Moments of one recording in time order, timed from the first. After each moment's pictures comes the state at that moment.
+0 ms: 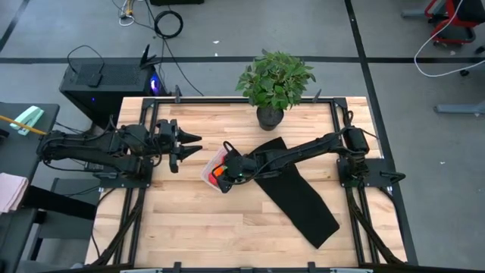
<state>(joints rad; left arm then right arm) -0.06 0.70 0.66 -0.01 -0.22 -0.30 0.14 1.99 1.50 -0.26 0.22 0.89</state>
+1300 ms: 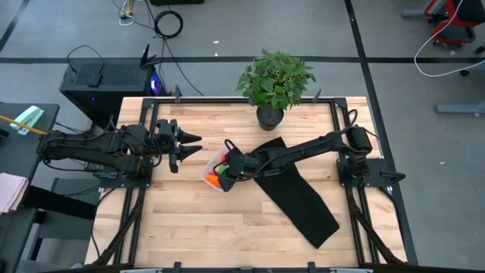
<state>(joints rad) -0.06 0.70 0.66 -0.01 -0.22 -0.30 0.14 1.96 1.50 -0.30 0.20 0.90</state>
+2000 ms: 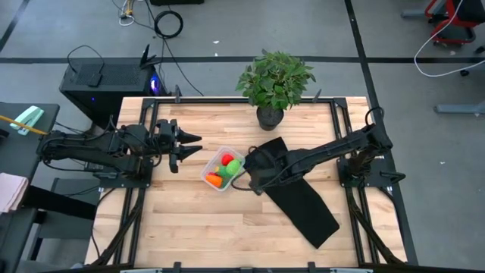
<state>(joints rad) -0.06 0.70 0.66 -0.01 -0.22 -0.30 0.27 1.77 1.50 -1.02 0.37 1.05</state>
